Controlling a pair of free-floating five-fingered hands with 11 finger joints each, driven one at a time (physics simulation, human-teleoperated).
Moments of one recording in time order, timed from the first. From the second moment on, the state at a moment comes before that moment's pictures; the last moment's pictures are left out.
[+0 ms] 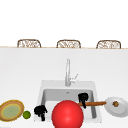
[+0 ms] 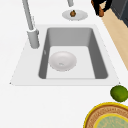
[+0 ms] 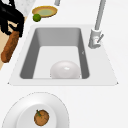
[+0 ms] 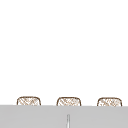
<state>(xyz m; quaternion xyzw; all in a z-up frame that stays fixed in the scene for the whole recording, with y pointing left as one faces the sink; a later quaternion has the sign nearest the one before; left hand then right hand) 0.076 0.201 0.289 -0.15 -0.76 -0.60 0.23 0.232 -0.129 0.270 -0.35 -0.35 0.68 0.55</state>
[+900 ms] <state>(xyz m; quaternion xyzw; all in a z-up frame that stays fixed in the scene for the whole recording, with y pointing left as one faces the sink) 0.076 0.201 0.289 -0.15 -0.76 -0.60 0.23 0.323 -0.038 0.191 -0.34 -0.39 0.66 0.54</state>
